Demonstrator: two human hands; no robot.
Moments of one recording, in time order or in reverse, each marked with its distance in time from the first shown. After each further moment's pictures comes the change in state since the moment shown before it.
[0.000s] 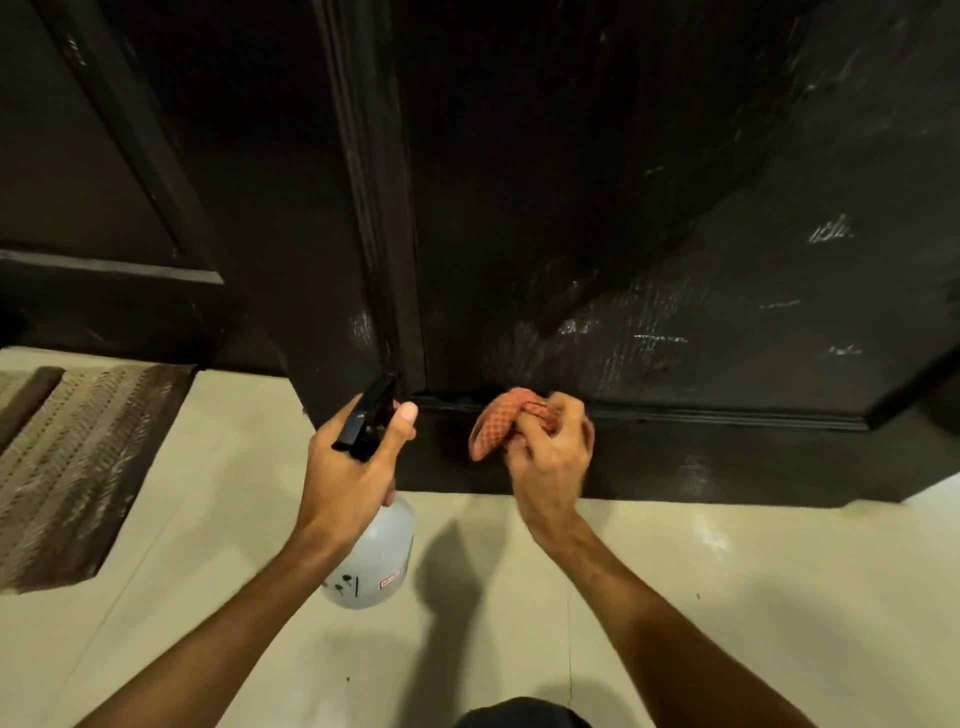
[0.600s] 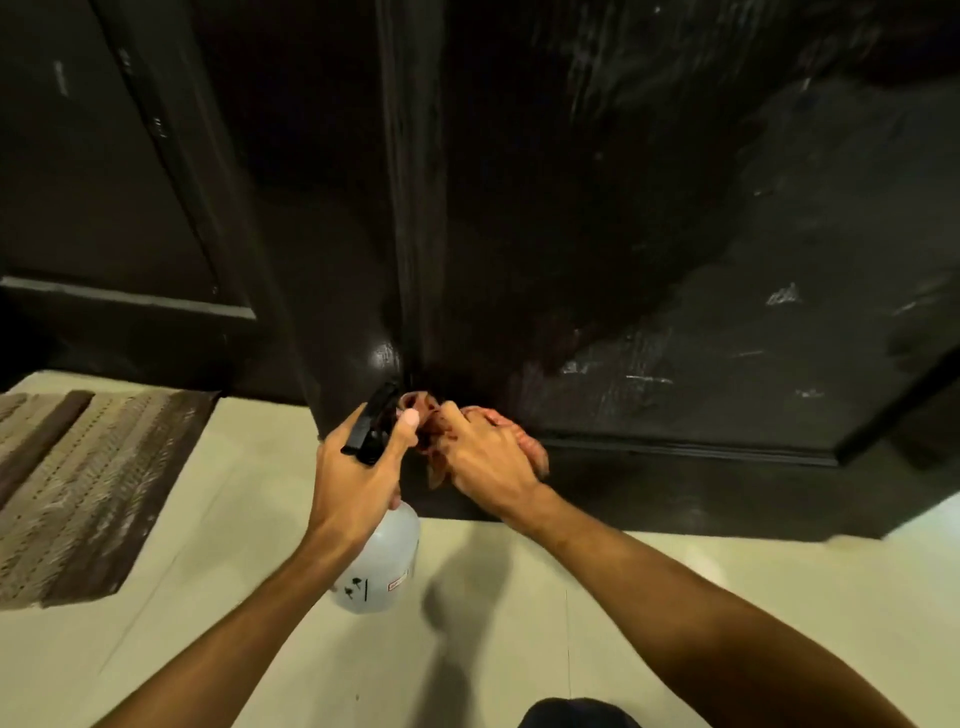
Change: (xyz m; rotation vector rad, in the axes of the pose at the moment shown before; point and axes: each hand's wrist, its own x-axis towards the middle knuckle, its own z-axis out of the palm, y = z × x) left_hand -0.006 0.029 -0.023 0.012 0.069 0.055; right_hand 0.055 -0.076 -0.003 -0.169 -0.467 -0.654
